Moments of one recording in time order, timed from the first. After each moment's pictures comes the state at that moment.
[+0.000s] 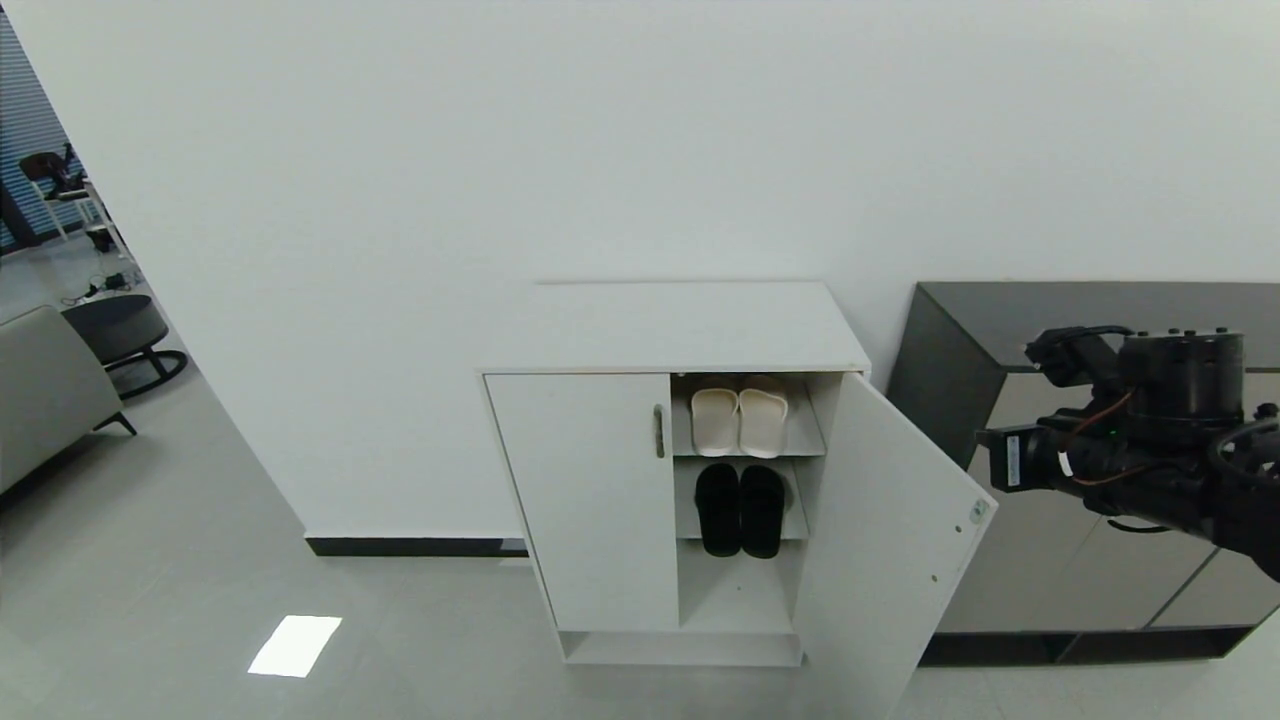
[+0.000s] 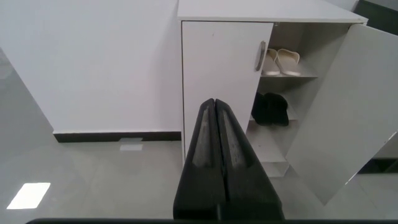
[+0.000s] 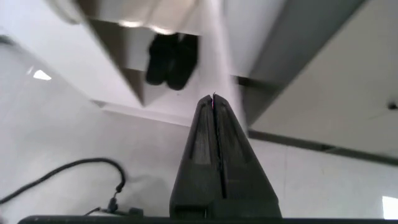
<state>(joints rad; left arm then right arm) 0.00 0.00 0.00 0.00 -0.02 -0.02 0.22 1.72 -0.76 -0.56 -0.06 0.00</state>
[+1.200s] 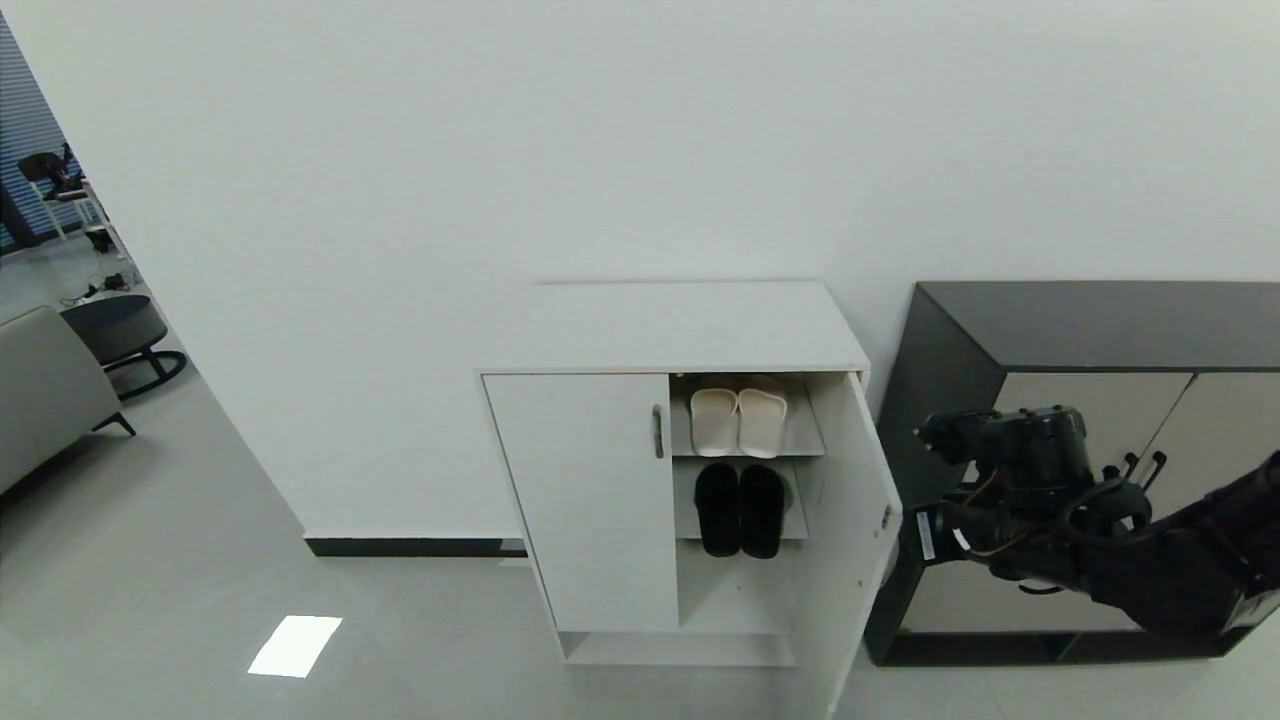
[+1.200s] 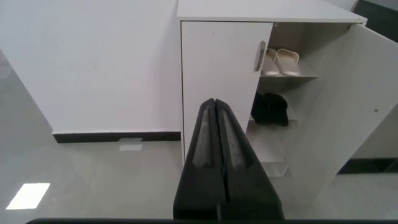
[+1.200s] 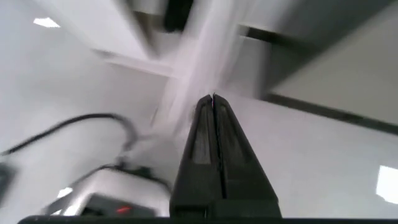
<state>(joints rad) 0.00 0.00 0.00 0.00 -0.02 -0.02 0.40 1.92 -0.72 -0.61 -0.07 0.07</state>
